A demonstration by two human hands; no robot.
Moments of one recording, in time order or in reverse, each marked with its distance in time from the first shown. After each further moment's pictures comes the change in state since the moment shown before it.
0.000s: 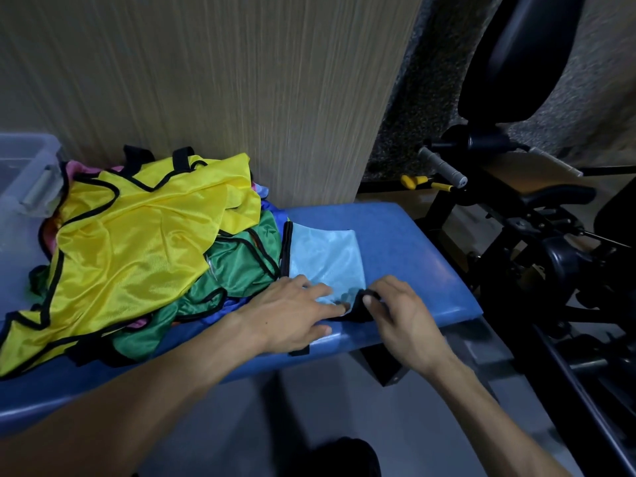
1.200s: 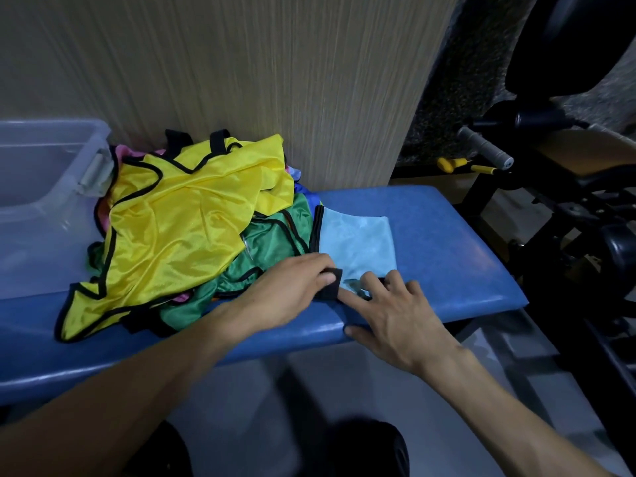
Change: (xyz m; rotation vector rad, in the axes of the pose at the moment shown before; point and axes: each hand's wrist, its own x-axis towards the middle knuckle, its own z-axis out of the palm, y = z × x) left_hand -0.035 -0.027 0.016 -0.487 0.379 -0.185; right_hand -0.003 -0.036 0.041 -0.689 -0.097 -0.331
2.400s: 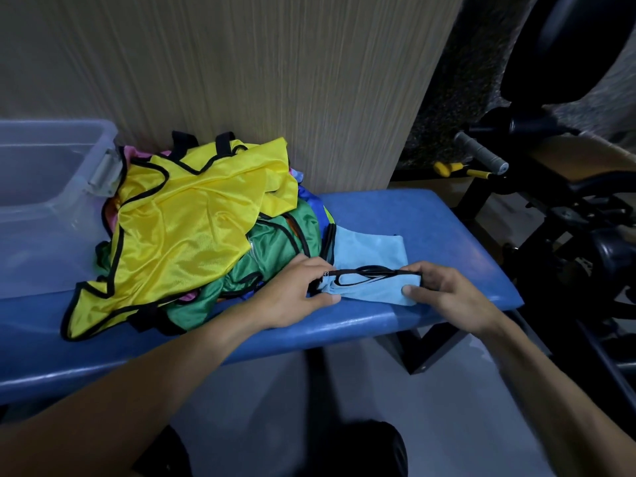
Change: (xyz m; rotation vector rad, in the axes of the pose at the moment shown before) left_hand -0.003 -0.016 0.016 -0.210 -0.035 -0.058; right_hand -0.008 0.083 -0.003 1.431 -0.166 0.425
